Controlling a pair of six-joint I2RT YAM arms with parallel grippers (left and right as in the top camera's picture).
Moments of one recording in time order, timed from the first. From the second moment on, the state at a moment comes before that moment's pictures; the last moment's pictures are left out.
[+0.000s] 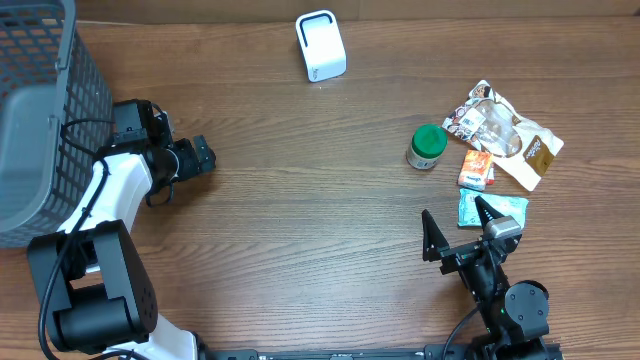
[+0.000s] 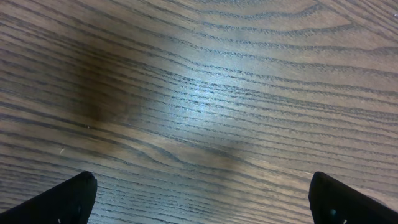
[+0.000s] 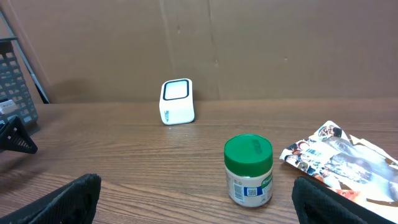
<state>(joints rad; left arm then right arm) 0.19 1.77 1.09 -0.52 0.16 -0.22 0.23 0.01 0.02 -0.03 -0.06 0.15</state>
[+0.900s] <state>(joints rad) 0.19 1.11 1.10 -0.52 0.16 -0.22 0.23 0.01 0.02 -0.03 -0.06 0.15</state>
